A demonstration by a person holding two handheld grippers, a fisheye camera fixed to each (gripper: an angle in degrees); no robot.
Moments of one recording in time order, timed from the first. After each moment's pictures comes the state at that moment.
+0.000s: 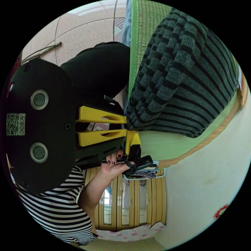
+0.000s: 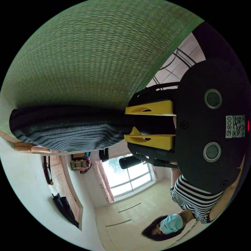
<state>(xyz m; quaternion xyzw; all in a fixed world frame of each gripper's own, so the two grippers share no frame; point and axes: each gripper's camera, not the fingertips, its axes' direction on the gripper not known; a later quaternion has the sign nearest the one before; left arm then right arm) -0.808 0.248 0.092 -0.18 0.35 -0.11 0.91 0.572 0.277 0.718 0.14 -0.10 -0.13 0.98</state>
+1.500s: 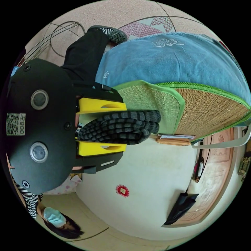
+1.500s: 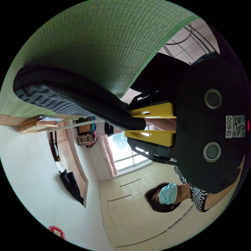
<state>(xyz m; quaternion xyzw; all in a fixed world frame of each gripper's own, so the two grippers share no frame) -1.207 0.312 0.029 0.12 0.43 -0.50 0.74 0.563 0.256 0.656 0.14 -0.24 -0.18 0.94</state>
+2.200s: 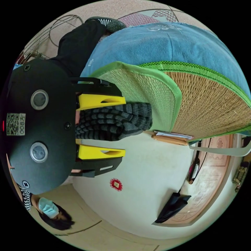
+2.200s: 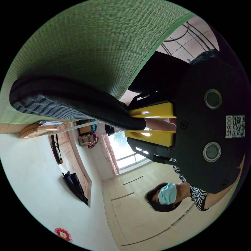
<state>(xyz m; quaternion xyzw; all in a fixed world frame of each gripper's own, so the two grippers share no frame) -1.242 0.248 0.079 0.13 0.46 -0.51 0.71 0.600 0.271 0.655 0.13 -0.25 -0.16 0.94</state>
